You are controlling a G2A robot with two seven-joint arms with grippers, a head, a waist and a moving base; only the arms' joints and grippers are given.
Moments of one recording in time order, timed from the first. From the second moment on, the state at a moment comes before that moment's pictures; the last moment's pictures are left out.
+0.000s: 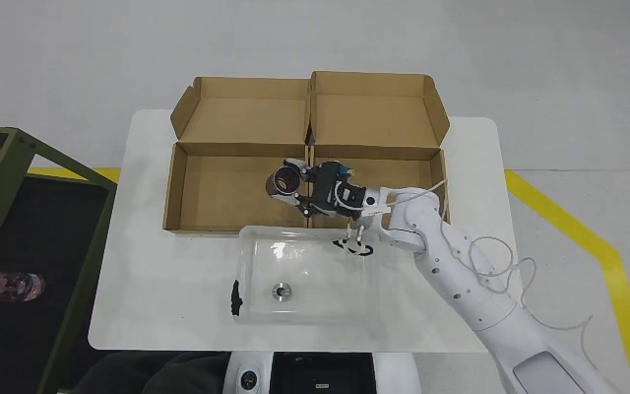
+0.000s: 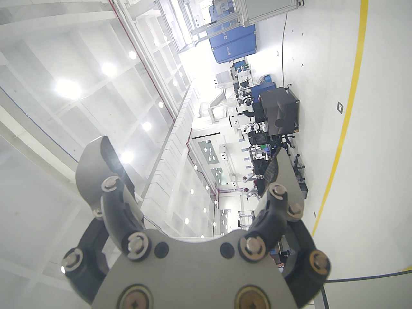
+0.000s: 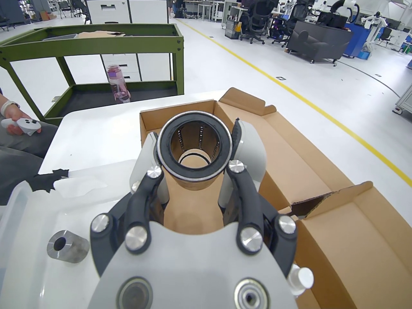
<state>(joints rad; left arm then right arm) -0.19 -0.18 -0.57 -1.44 2.04 -0.23 0.13 -0.84 -1.26 0.85 -1.48 -1.20 -0.64 -0.06</state>
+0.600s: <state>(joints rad) -0.19 -0.18 -0.57 -1.44 2.04 -0.23 0.13 -0.66 -1.34 0.71 -1.24 -1.27 -0.63 -0.04</state>
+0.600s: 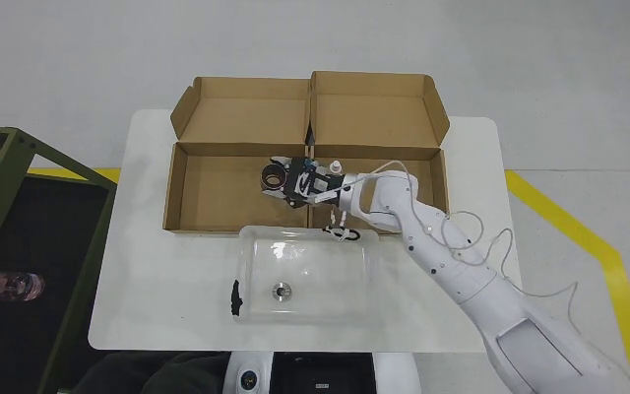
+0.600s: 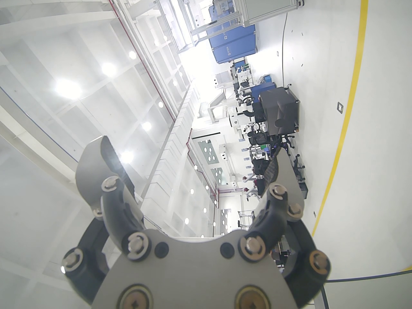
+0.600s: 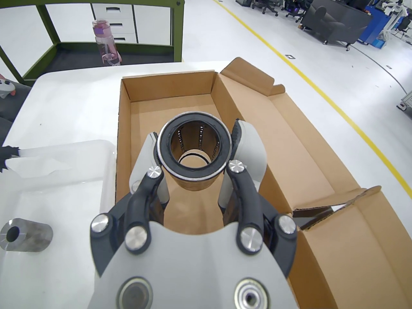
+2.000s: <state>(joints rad) -0.19 -0.18 -0.57 -1.44 2.04 -0.23 0.13 -0.48 -1.48 0.58 -0.95 -1.48 -0.61 0.09</state>
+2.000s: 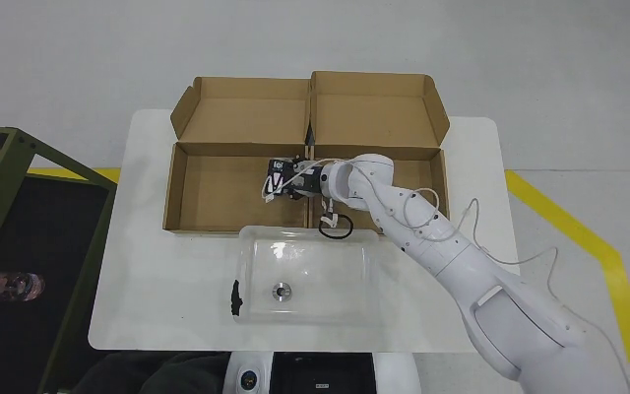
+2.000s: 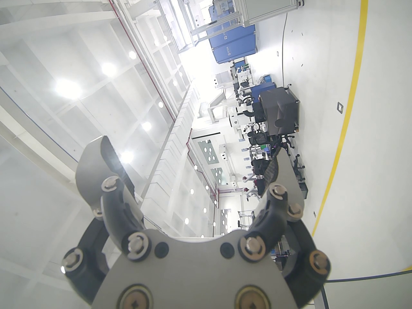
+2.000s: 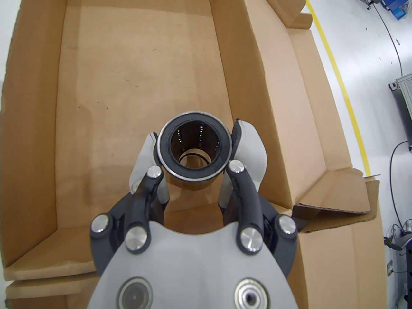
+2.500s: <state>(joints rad) -0.19 -0.18 -0.57 -1.44 2.04 -0.23 0.13 -0.47 -1.49 0.61 -0.96 -1.52 -0.62 0.08</state>
